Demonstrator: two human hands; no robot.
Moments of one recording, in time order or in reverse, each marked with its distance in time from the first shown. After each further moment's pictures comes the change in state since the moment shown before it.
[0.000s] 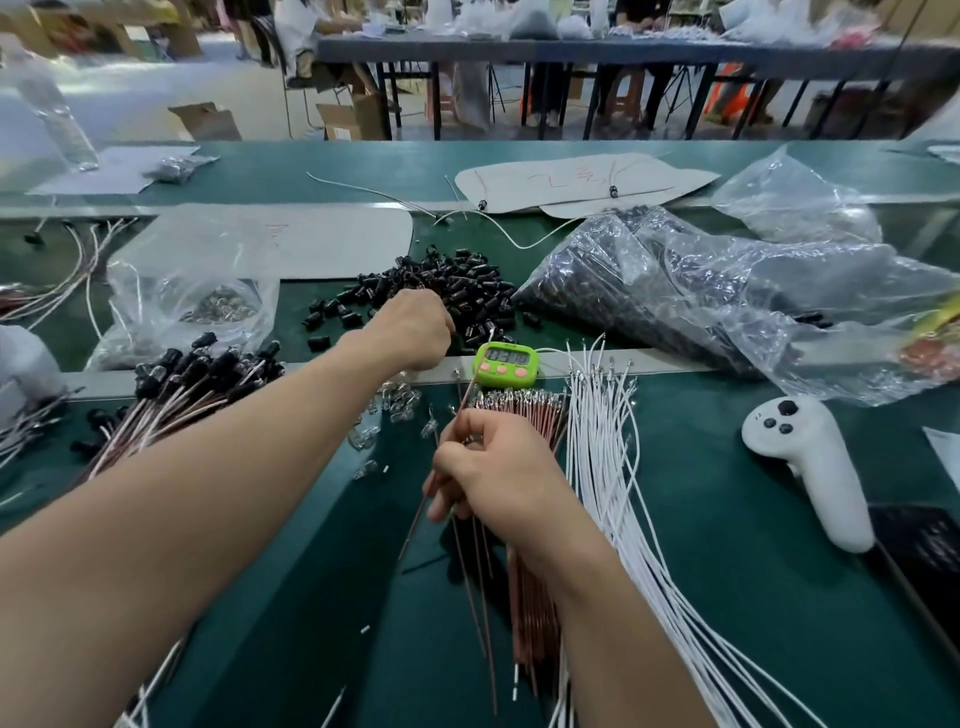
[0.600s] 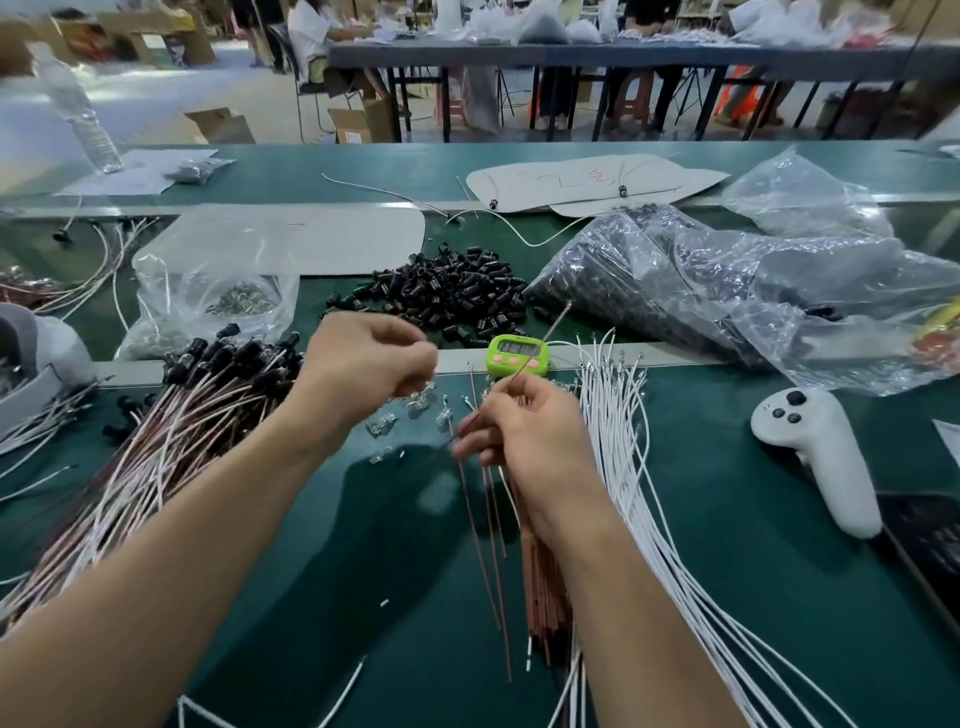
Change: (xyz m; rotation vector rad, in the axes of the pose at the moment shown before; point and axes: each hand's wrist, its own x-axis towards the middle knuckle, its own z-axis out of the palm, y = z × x) left_hand -0.125 -0.002 -0.038 -0.837 0.168 -0.210; right_hand 0.004 -0.002 -0.005 0.323 0.216 -0.036
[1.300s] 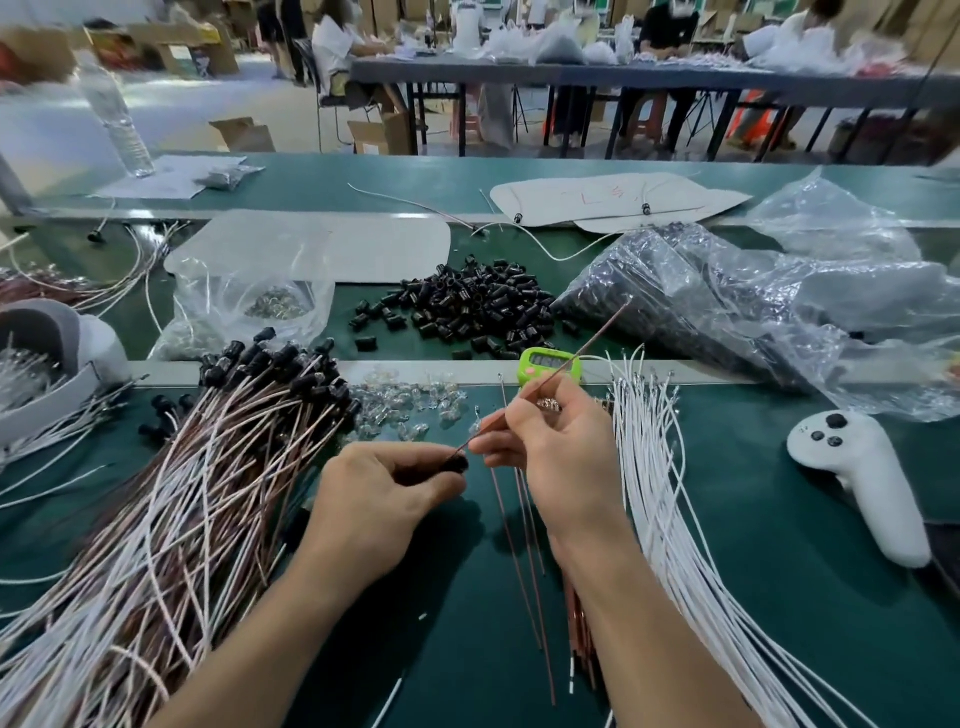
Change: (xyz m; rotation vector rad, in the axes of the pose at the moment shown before) left_hand -0.079 -0.051 0.003 0.017 0.045 0.029; right_hand -0.011 0.002 0.018 0.048 0.040 -0.204
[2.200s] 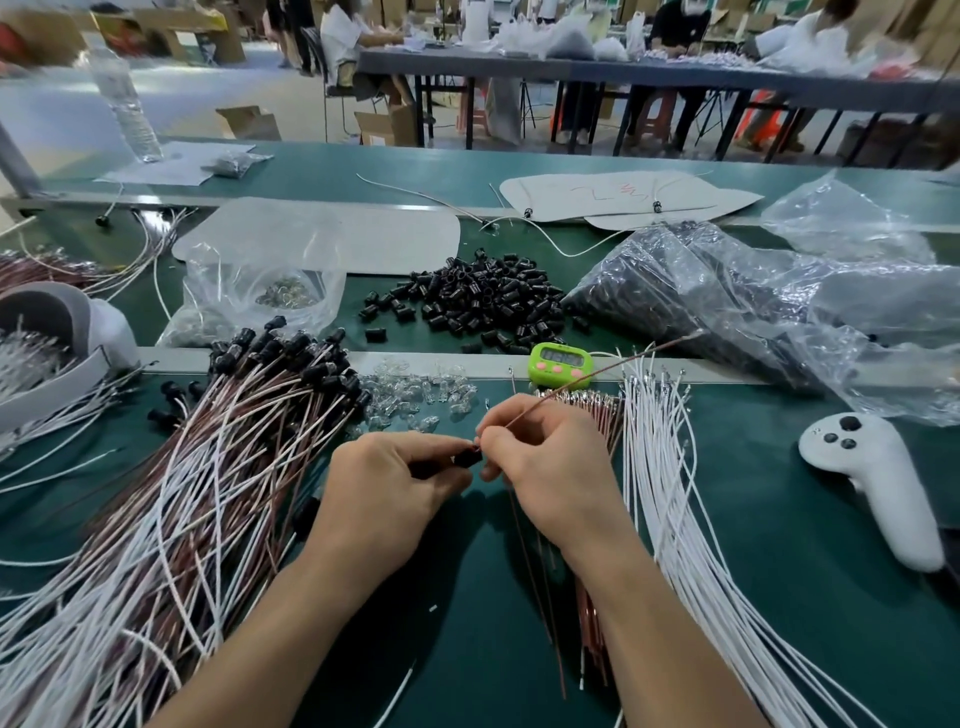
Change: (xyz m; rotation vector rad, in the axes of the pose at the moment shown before) left_hand -0.001 -0.002 0.003 0.052 0.008 0.109; right_hand -0.003 0.006 -0.002 -0.441 -0.126 0.020
